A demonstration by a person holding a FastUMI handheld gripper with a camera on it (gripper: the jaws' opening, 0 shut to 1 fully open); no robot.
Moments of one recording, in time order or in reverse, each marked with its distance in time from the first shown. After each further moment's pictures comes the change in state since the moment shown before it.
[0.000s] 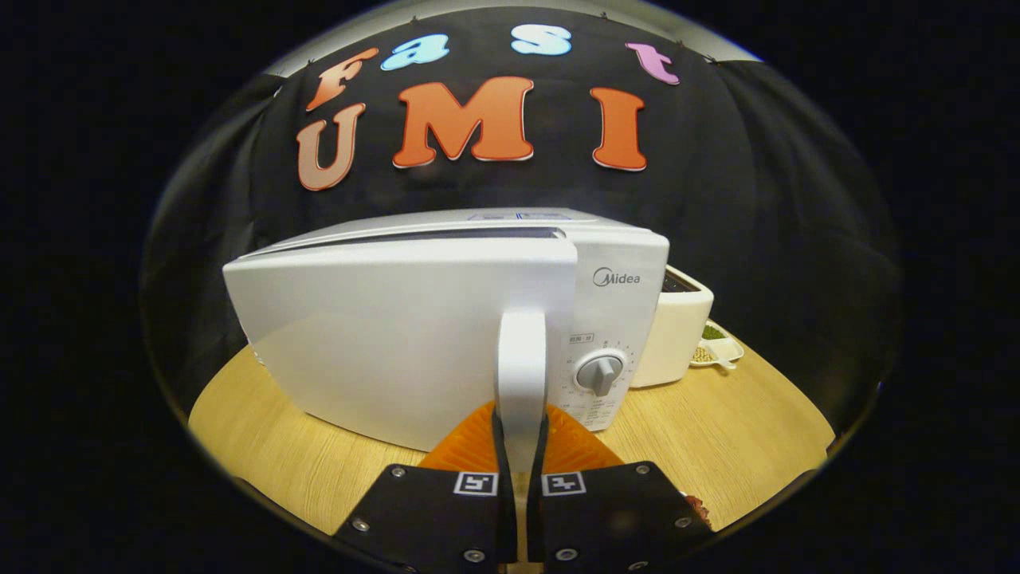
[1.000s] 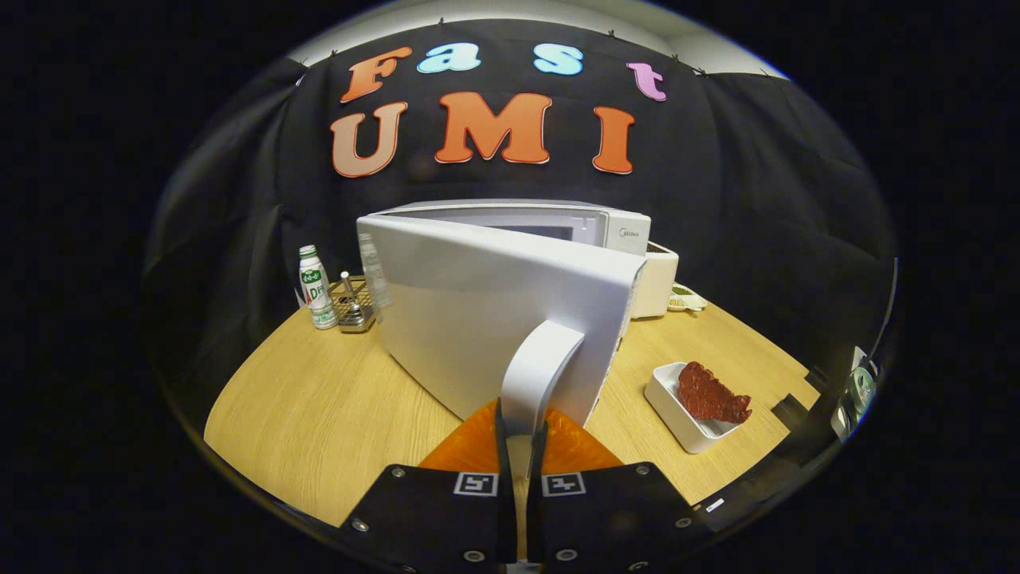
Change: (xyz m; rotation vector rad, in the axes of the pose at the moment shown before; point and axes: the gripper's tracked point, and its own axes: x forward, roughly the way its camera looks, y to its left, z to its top) arm -0.170 0.128 -0.063 0.019 0.031 -0.071
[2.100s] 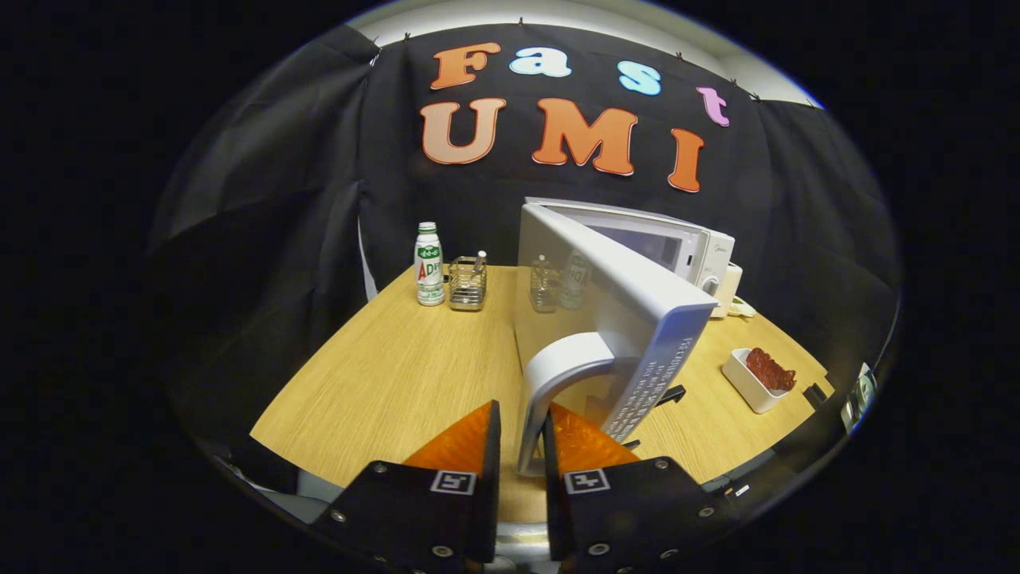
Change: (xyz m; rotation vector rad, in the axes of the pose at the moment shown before) arm -0.084 0.183 -0.024 -0.098 0.000 0.146
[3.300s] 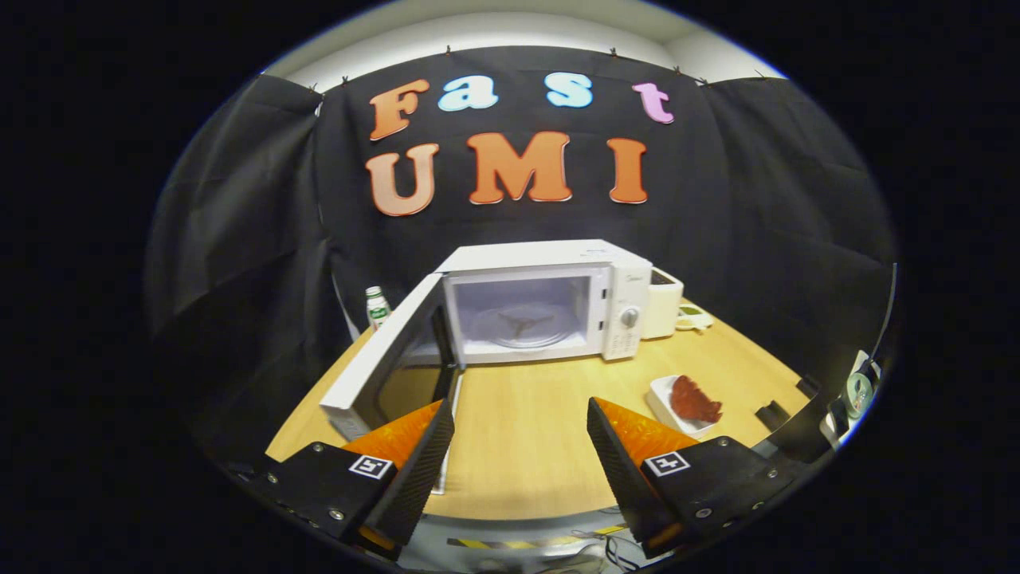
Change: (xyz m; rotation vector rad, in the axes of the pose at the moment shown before) arm -0.042 -0.229 0.070 0.141 -0.085 -0.092
